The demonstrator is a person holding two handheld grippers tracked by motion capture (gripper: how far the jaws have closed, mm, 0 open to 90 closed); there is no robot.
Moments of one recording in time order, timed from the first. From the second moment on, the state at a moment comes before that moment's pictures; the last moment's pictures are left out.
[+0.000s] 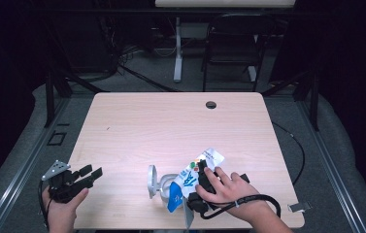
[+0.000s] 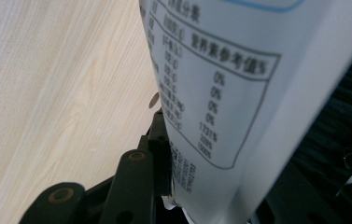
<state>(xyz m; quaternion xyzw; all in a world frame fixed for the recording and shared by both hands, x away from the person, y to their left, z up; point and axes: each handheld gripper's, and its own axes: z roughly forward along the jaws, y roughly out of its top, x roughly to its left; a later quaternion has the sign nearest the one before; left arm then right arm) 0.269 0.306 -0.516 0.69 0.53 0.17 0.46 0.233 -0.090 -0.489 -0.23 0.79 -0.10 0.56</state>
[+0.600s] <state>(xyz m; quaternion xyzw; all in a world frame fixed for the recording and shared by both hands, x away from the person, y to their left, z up) 0.269 0.306 -0.517 0.69 0.53 0.17 0.46 0.232 -0.090 -0.489 -0.22 0.79 -0.09 0.56</state>
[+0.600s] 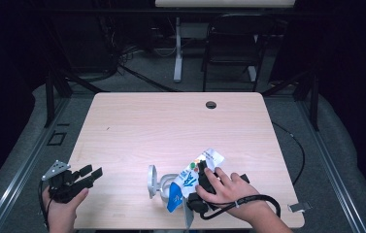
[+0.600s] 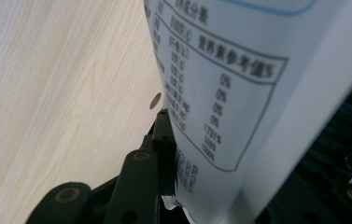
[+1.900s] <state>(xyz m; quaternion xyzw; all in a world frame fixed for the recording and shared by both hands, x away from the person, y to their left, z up) 0.269 0.306 -0.517 0.69 0.53 0.17 0.46 0.231 -0.092 -0.490 -0.19 0.81 -0.07 0.55</state>
